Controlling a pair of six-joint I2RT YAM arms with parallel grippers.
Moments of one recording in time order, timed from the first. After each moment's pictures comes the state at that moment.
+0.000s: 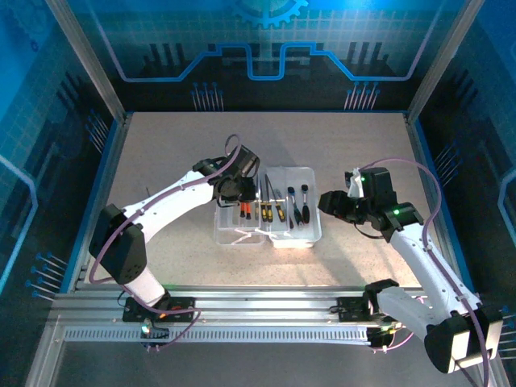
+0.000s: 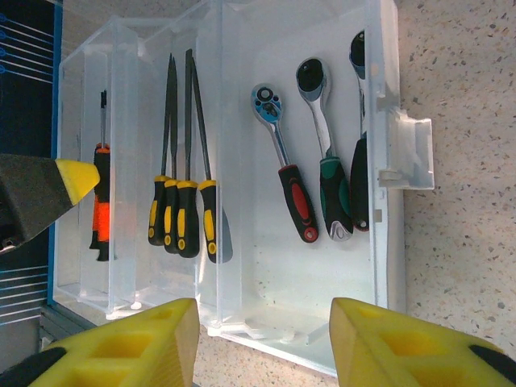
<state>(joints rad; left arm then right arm) -0.63 1.63 1.33 -0.81 -0.06 -0.68 0.23 0.97 0.81 -0.69 -0.43 0.59</state>
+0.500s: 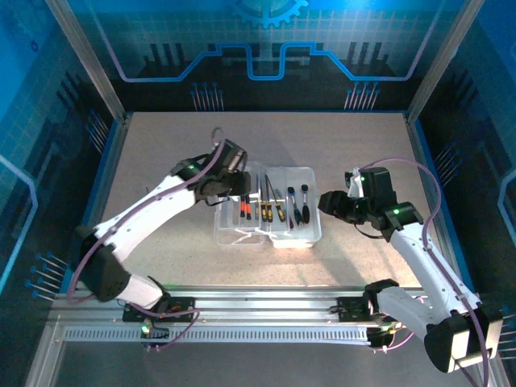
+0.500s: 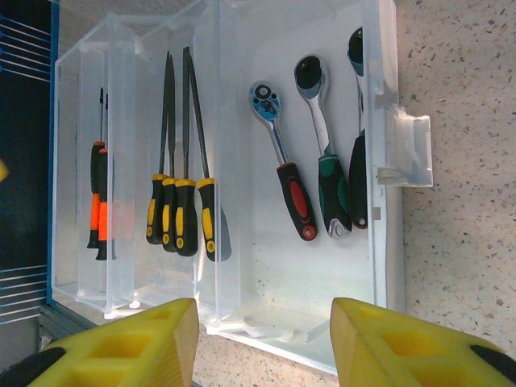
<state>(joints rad) -0.61 1.43 1.33 -0.84 -0.14 -0.63 0.23 0.97 0.82 -0.70 -0.43 0.59</state>
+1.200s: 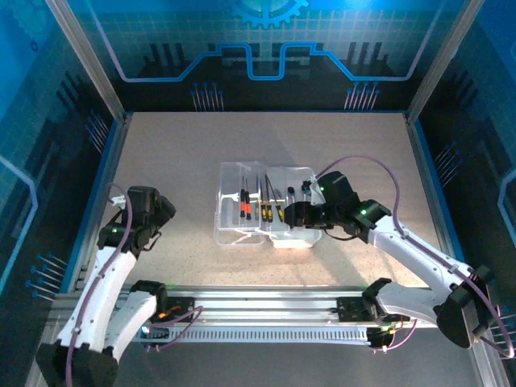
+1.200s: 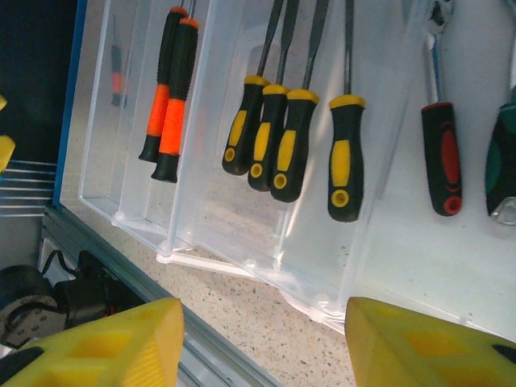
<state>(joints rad) -0.04 0.81 0.71 -0.84 -0.25 -0.82 0.60 1.12 0.83 -0.54 -0.37 0.65</state>
